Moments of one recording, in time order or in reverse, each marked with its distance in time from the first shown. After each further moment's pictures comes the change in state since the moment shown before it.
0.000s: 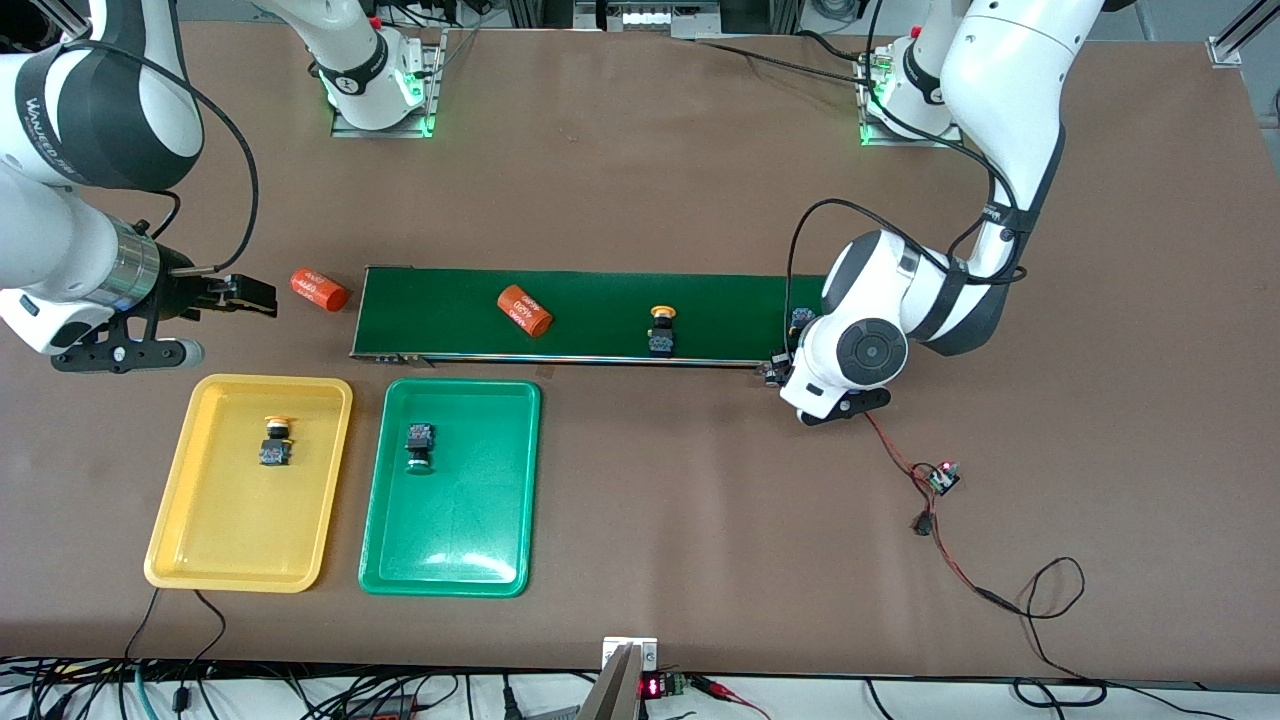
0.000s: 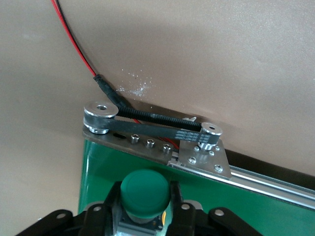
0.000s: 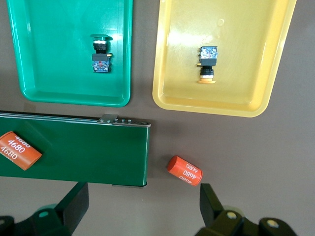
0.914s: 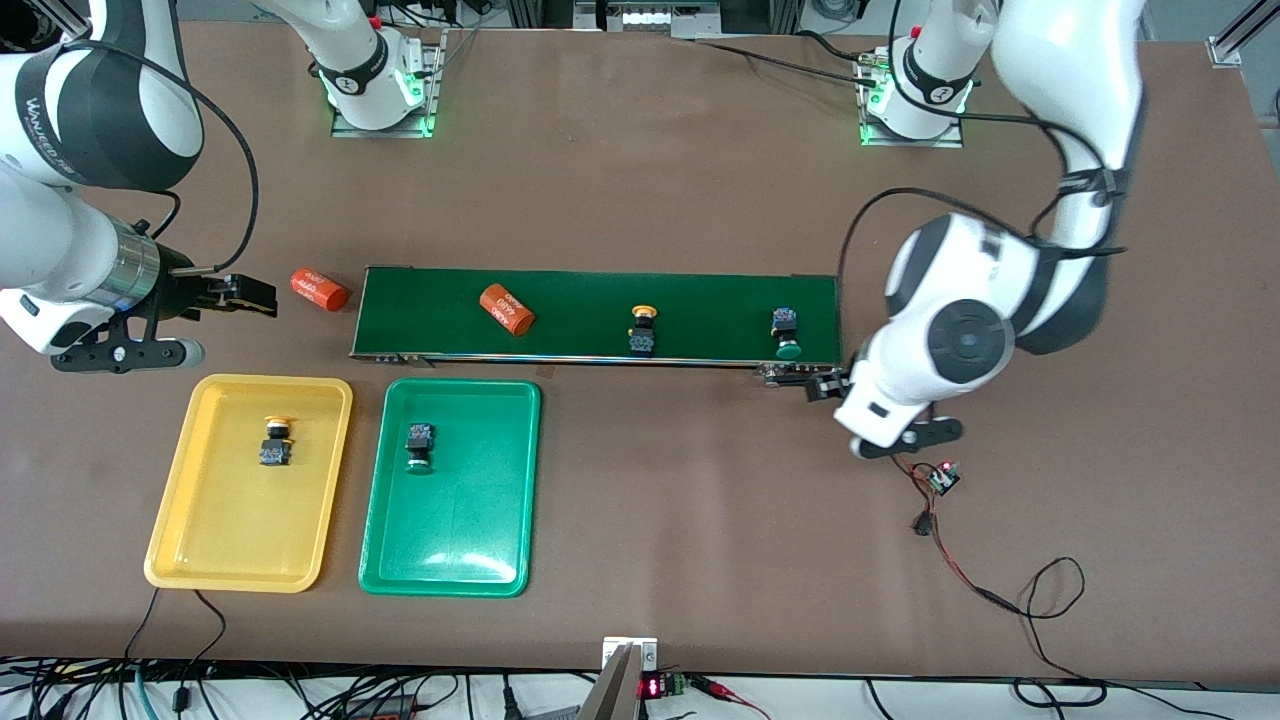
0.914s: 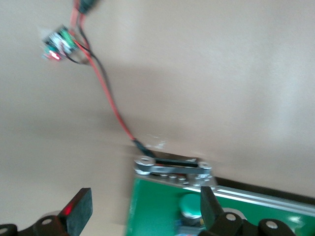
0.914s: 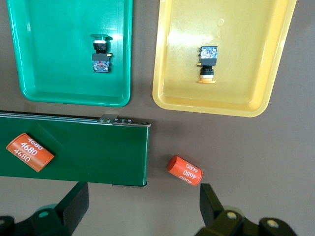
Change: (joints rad) left arm 0.062 -0.069 0.058 0.213 0.048 -0.116 0.199; right arm 0.000 0.000 0.000 0.000 0.000 0.000 0.000
